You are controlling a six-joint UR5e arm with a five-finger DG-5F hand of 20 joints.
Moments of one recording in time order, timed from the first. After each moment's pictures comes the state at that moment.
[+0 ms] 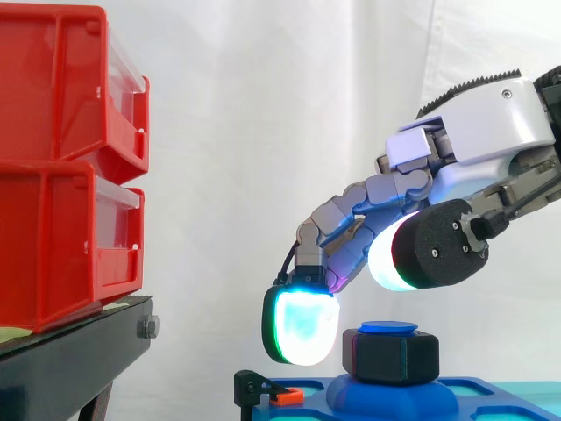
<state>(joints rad) 0.10 -2.24 -1.03 -3.25 -1.50 -1.39</state>
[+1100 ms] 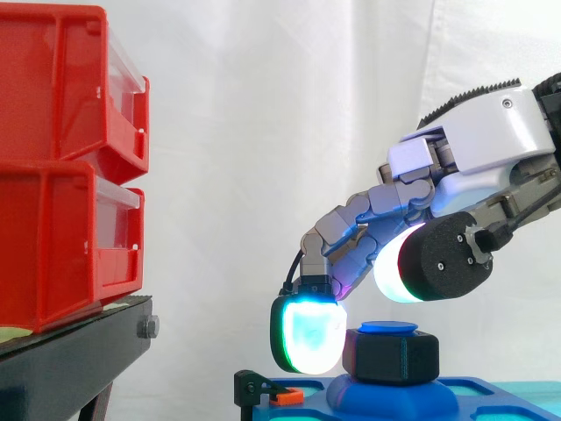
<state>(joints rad) 0.09 -2.24 -1.03 -3.26 -1.51 -1.40</state>
